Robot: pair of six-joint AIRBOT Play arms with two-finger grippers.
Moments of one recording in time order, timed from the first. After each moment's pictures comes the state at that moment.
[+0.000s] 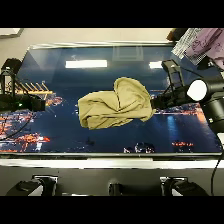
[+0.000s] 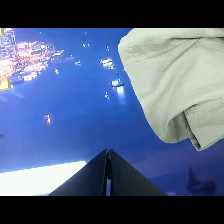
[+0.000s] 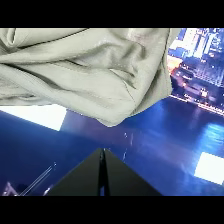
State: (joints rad) left arm -0.12 -0.92 1.17 1.49 -1.20 -1.46; right arm 0.21 -1.11 1.27 -1.48 1.26 1.46
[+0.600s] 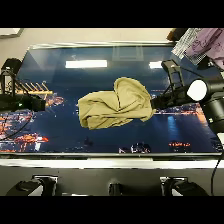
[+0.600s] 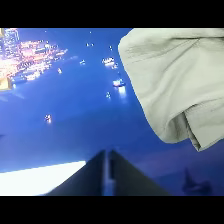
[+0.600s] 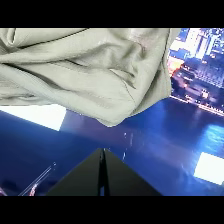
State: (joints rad) left arm -0.12 -0.93 1.17 1.49 -1.19 -1.46; right arm 0.21 -1.11 1.27 -1.47 1.26 1.46
